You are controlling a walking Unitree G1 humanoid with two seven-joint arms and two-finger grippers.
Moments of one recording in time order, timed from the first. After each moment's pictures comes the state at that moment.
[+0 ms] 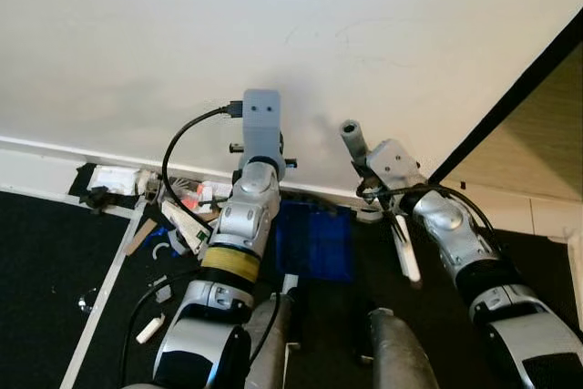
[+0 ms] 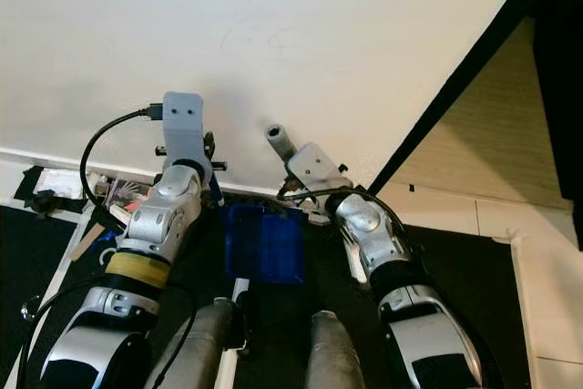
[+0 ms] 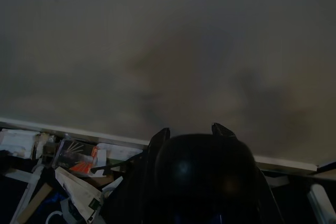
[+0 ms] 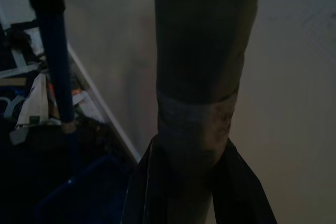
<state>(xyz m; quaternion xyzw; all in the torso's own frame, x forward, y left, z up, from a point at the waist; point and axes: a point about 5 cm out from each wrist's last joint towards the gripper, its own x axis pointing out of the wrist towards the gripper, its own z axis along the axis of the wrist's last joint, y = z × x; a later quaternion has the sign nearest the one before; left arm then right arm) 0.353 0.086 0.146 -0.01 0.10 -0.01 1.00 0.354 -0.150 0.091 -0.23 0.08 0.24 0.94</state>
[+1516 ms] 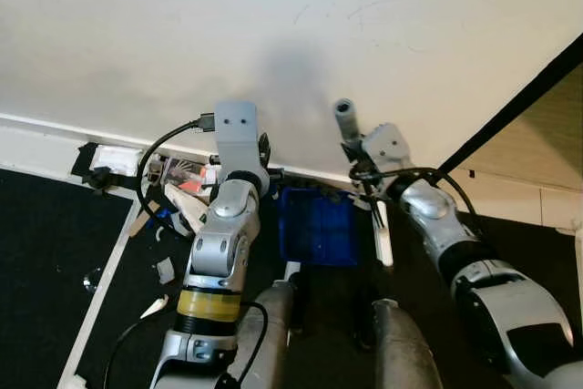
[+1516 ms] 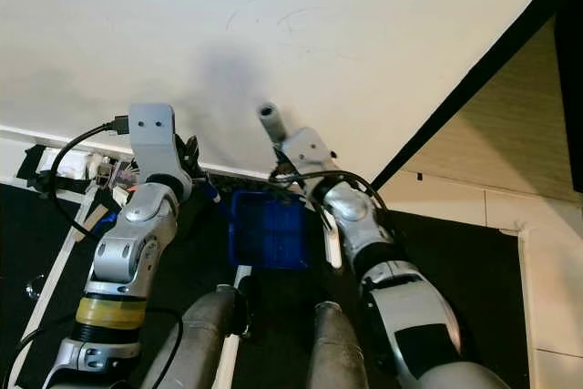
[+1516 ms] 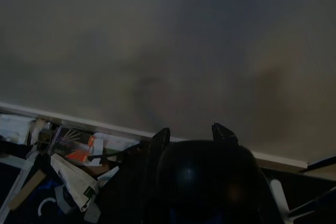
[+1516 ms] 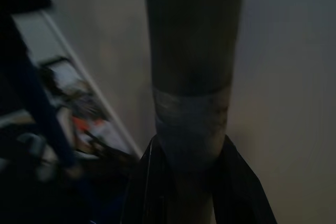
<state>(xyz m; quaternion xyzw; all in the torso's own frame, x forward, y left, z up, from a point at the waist) 0.315 0.106 0.156 -0.05 0.06 -0.03 1.00 0.361 -0.115 0.100 -0.13 0.04 0.30 0.95</state>
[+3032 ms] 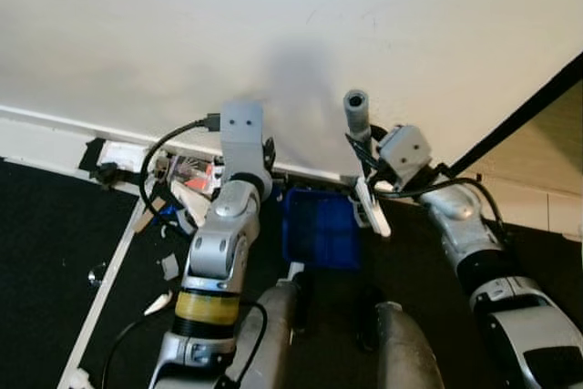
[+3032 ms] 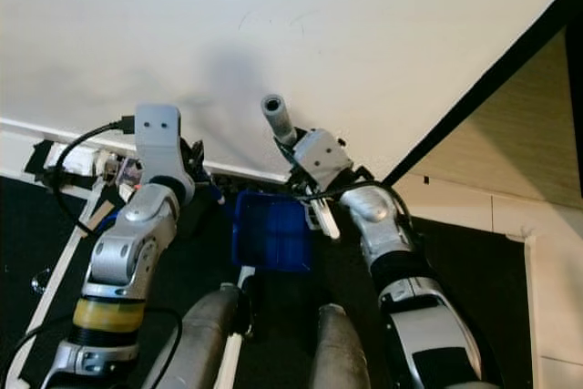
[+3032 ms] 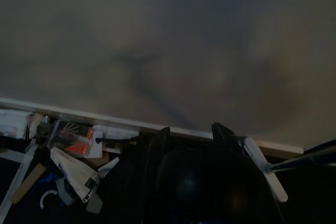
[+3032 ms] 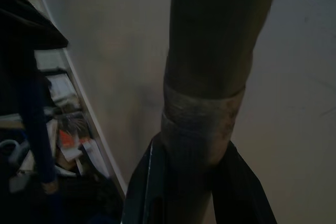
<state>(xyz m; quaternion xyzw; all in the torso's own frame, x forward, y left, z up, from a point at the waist) 0.309 0.105 0.153 -0.04 0.09 -0.05 0.99 0.356 -0.140 0.117 -0.23 -0.03 0.27 0.93</state>
